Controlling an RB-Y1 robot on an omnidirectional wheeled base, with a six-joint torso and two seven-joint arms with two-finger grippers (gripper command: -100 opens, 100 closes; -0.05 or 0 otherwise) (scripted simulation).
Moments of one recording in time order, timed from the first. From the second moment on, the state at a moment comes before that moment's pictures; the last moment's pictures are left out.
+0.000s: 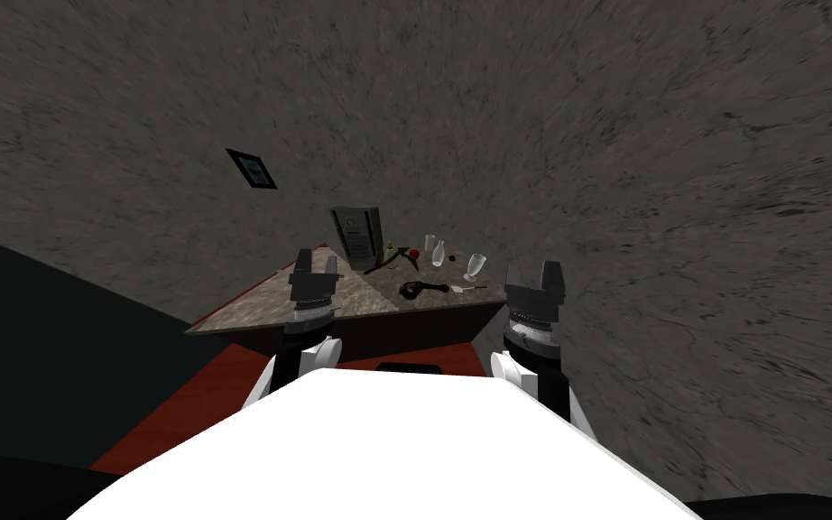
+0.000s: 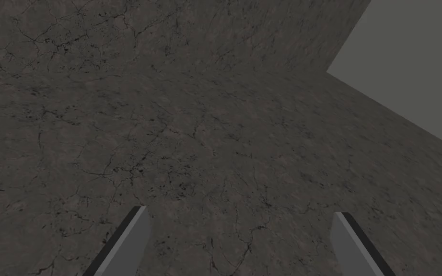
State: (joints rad) left arm 0.49 -0.02 0.03 -2.30 -0.06 -0.58 0.08; right arm 0.54 -0.02 -0.07 -2.36 0.02 -0.62 0.01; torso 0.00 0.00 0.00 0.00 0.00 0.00
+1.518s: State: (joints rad) left arm 0.49 -0.02 0.03 -2.30 -0.06 -0.58 0.08; right arm 0.44 -0.12 -0.11 -2.15 0.15 -0.62 0.43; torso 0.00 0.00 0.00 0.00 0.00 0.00
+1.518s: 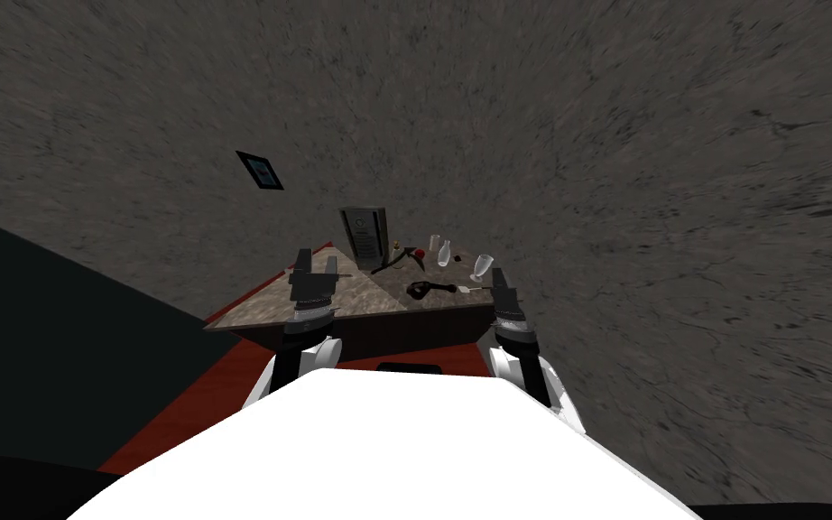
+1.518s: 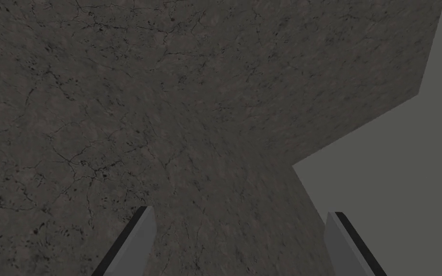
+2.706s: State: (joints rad) left arm 0.49 -0.02 0.03 -2.30 -0.06 -0.58 0.08; right arm 0.36 -0.14 -0.14 -1.97 0.26 -0.62 0.79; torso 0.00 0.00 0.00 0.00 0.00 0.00
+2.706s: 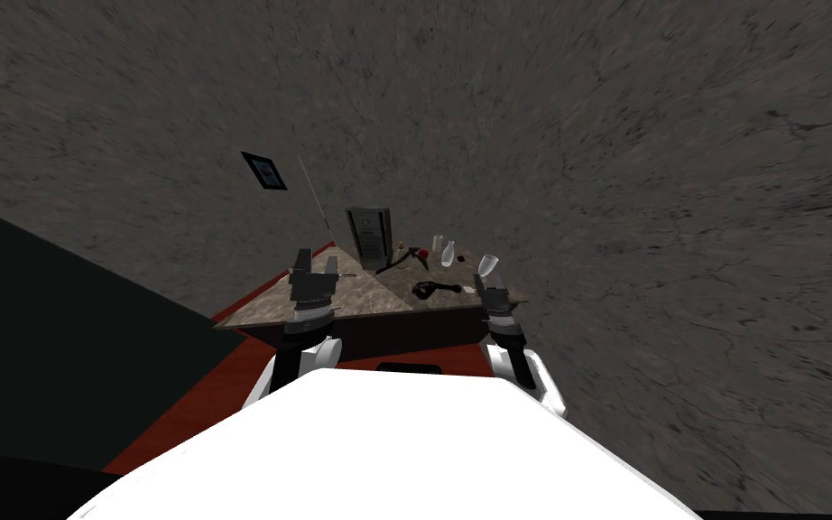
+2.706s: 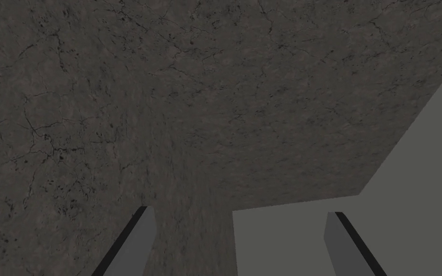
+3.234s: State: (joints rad) left arm 0.49 -0.02 0.03 -2.30 -0.06 -0.58 0.08; right arm 0.32 -0.15 -0.16 -1.89 0.30 -0.63 0.94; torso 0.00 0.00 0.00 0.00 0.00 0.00
